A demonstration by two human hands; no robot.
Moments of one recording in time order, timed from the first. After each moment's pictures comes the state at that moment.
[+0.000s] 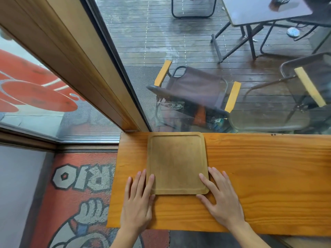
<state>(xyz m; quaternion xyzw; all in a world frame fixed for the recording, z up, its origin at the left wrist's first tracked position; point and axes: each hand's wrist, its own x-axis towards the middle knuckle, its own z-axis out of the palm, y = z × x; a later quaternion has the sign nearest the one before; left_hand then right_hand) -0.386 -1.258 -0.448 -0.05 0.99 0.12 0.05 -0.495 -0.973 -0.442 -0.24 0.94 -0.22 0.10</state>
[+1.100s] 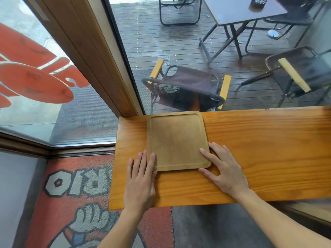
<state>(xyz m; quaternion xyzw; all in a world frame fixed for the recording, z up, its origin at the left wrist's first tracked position) -0.385 -1.255 -0.458 -0.06 0.99 0.13 0.00 -0.495 -0.973 -0.445 -0.25 0.94 -0.21 0.06</state>
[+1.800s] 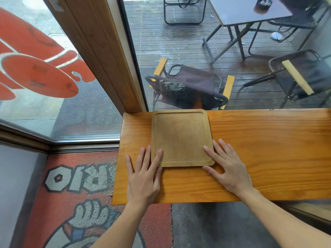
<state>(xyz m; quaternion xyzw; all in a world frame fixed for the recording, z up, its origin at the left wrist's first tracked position) -0.387 -1.256 -0.454 -0.07 0.99 0.13 0.01 -0.494 -0.974 -0.445 -0.25 0.95 -0.19 0.07</state>
